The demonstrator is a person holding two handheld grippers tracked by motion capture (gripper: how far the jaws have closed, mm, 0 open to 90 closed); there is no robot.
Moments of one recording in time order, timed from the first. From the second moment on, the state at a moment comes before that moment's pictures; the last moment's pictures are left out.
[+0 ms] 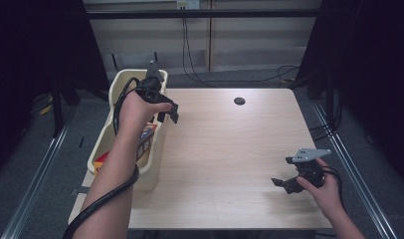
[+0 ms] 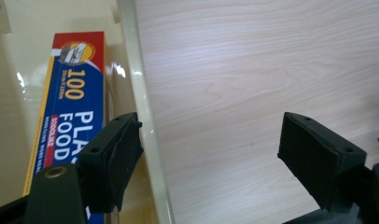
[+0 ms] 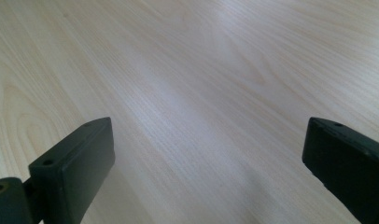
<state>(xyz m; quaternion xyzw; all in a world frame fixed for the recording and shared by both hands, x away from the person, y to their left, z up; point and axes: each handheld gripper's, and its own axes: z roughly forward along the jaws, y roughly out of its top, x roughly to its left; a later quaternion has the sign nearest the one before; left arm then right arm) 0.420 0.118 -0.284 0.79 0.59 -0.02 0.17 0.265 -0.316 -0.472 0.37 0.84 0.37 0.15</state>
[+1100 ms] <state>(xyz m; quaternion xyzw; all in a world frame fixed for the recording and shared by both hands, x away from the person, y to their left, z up) 0.421 0.074 -0.309 0.82 0.54 -0.03 0.19 0.265 -0.316 -0.472 0.37 0.84 0.37 0.15</state>
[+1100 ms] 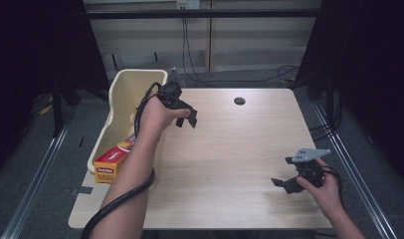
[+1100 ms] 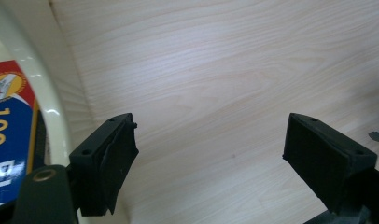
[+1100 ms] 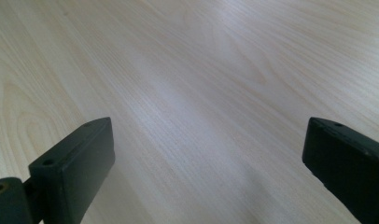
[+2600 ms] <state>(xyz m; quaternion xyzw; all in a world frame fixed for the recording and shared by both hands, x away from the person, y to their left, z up) 0.407 0.041 -0.363 0.84 0.49 -0.06 0.21 0.265 -0.315 -0.472 0.36 0.84 0.37 0.15</state>
